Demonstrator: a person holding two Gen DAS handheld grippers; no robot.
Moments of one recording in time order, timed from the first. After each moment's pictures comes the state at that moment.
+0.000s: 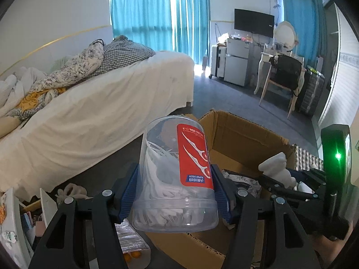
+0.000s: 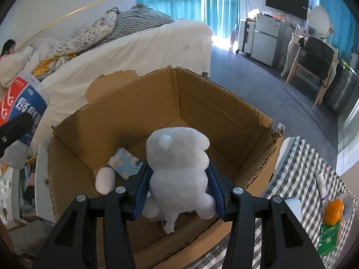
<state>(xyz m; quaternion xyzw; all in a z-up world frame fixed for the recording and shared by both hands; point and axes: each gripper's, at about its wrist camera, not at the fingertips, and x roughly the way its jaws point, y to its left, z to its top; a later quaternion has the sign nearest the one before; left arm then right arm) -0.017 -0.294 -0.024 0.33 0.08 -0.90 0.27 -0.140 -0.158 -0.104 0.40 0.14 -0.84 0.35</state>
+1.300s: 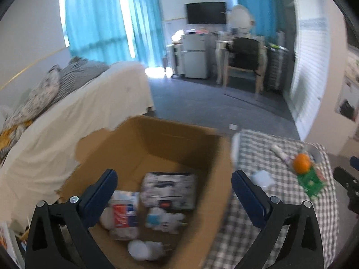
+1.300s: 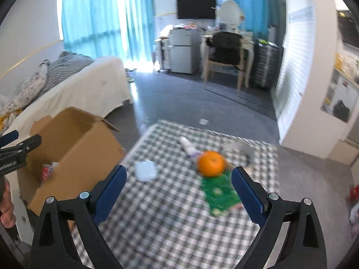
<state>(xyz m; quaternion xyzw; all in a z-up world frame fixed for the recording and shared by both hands) -0.091 -0.139 -0.026 0.34 -0.01 -0.93 0.16 -0.131 0.123 -0.051 0.35 0.03 -0.92 0.15</state>
